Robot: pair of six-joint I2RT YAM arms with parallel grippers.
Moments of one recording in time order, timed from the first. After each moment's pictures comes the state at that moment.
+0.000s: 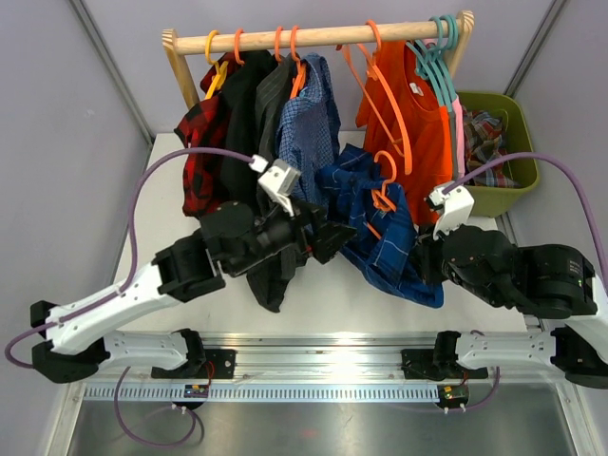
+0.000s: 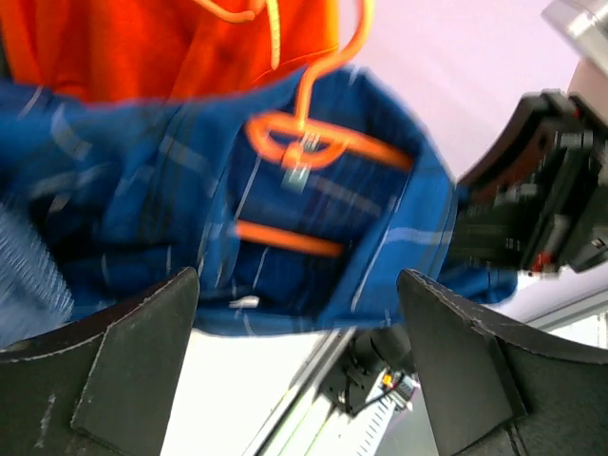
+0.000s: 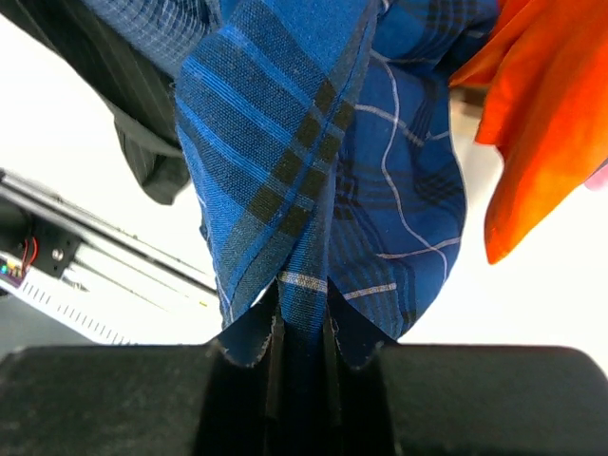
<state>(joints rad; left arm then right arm) -1.16 1.04 1.27 -0.27 -0.18 -0.47 1.25 0.95 1.62 -1.35 0.61 0.59</state>
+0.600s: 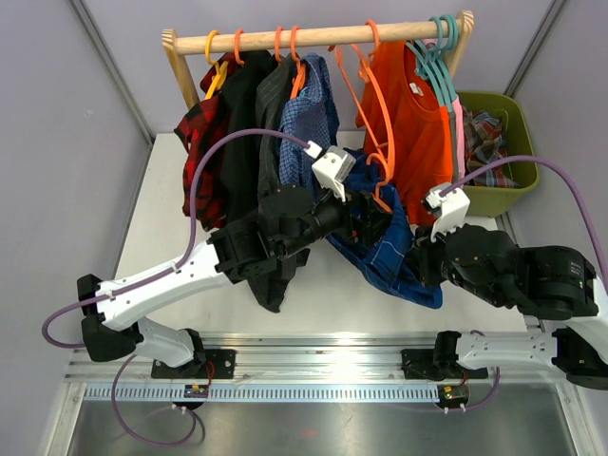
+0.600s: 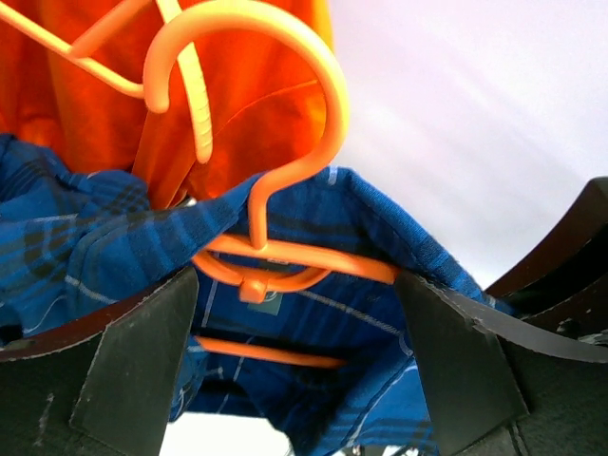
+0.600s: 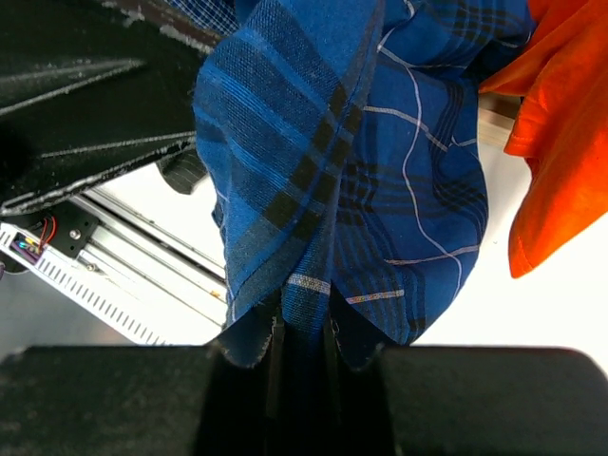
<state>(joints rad) -1.17 1.37 1.47 -0.18 -0.20 -0.41 1.25 0.93 1.60 -1.30 0.54 0.53</state>
